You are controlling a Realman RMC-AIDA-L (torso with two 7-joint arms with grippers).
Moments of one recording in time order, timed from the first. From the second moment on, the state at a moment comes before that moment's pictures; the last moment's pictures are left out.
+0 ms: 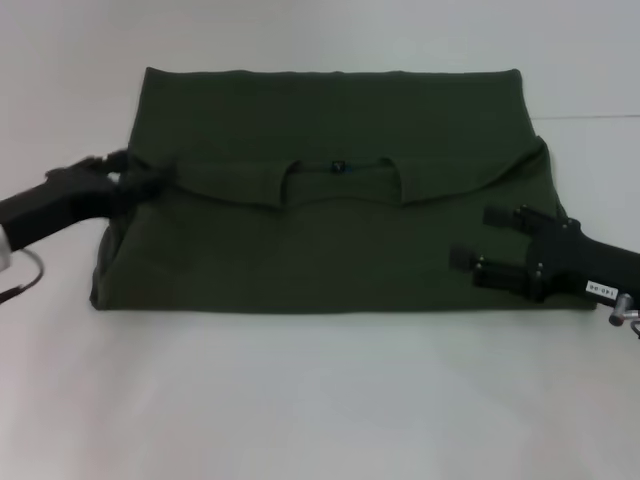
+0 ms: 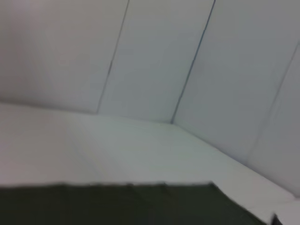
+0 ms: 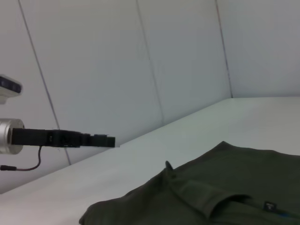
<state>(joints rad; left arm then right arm) -0.52 -2.10 0.57 0.68 1.84 1.23 -1.54 0.52 2.09 -0.38 -0.49 -2.02 -1.50 1.17</state>
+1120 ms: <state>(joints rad) -0.59 -2.07 0.52 0.76 2.46 1.24 -1.79 0.54 2.09 -0.40 -0.48 -2.02 -1.50 1.18</state>
